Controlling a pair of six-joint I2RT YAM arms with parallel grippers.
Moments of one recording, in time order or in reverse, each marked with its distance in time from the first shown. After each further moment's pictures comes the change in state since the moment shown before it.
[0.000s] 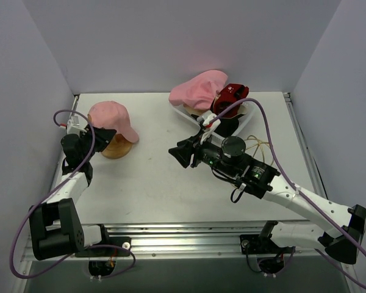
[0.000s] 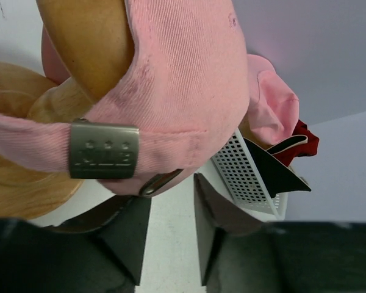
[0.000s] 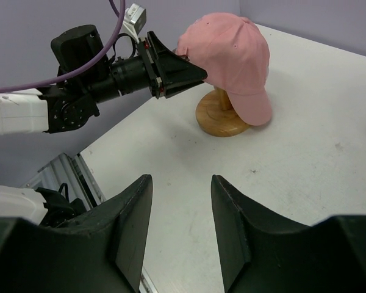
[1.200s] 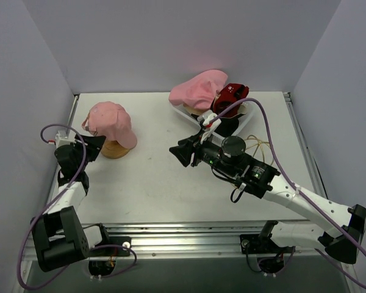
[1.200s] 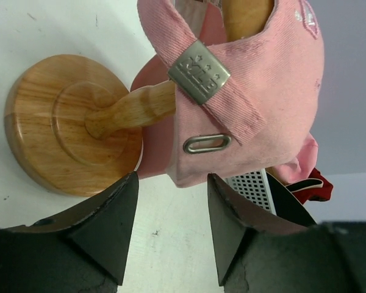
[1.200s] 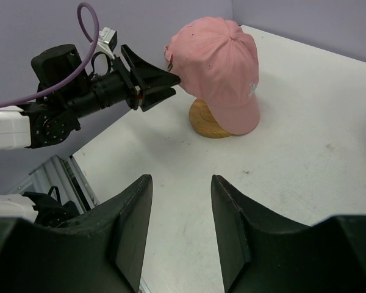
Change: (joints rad) left arm 0.108 -0.064 -0.133 0.034 -0.087 -0.075; right arm 0.006 0.000 0.000 -0.001 0.027 -0.017
